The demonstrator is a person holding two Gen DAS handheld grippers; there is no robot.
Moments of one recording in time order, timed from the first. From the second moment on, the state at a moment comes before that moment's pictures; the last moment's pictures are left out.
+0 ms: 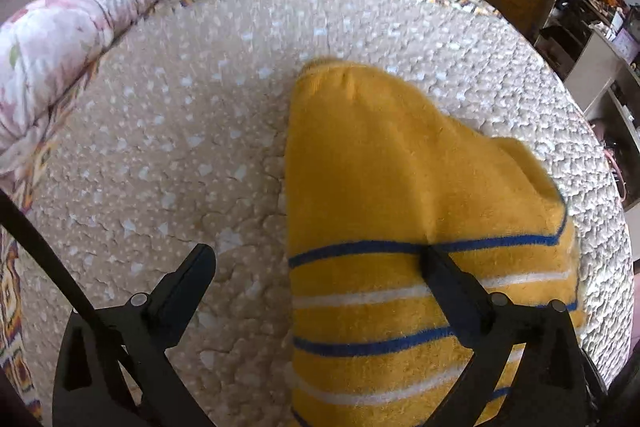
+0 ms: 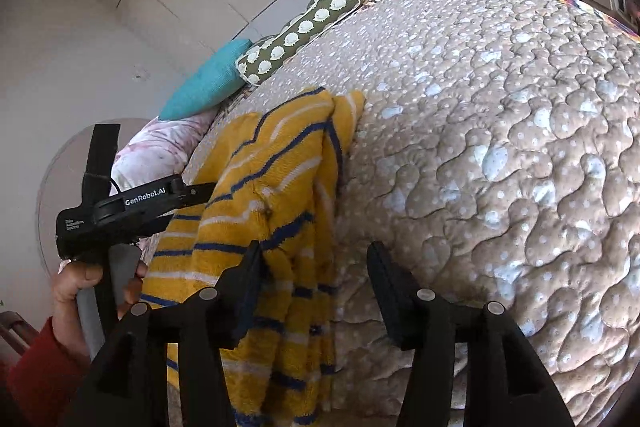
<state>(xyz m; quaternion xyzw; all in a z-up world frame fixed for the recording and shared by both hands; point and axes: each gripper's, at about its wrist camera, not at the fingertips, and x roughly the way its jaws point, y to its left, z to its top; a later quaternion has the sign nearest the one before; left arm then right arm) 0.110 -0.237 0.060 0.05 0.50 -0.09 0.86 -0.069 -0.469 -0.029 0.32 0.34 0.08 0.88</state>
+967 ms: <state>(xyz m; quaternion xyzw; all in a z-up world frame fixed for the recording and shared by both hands) -0.214 -0.113 0.223 0.05 0.11 0.03 0.99 -0.197 -0.385 0.052 0.07 0.15 -0.08 0.98</state>
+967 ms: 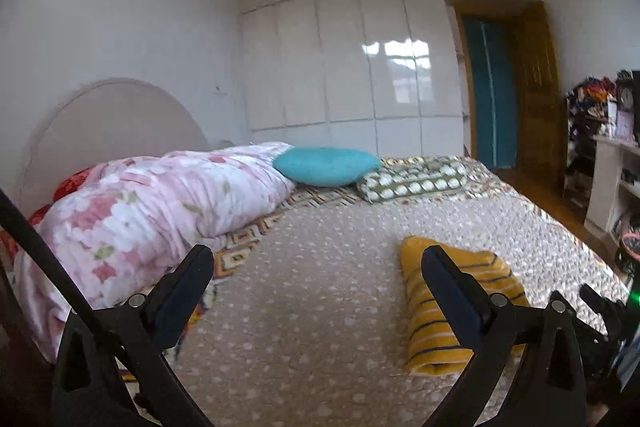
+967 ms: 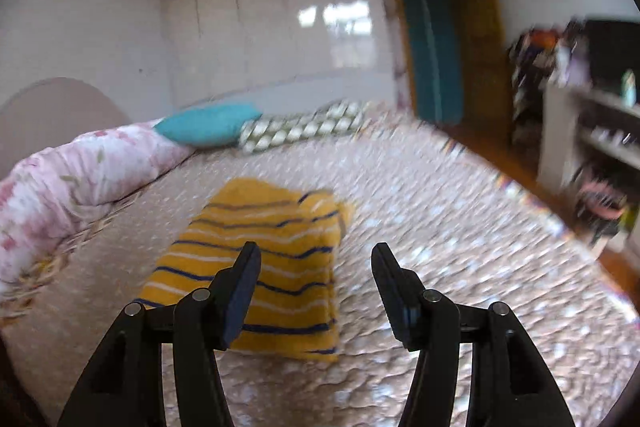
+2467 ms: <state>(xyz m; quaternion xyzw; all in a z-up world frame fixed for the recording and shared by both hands) -0.155 -0.086 0.139 0.02 0.32 0.06 0.95 -0.189 -0.400 0.029 0.12 0.22 -0.09 0.96</state>
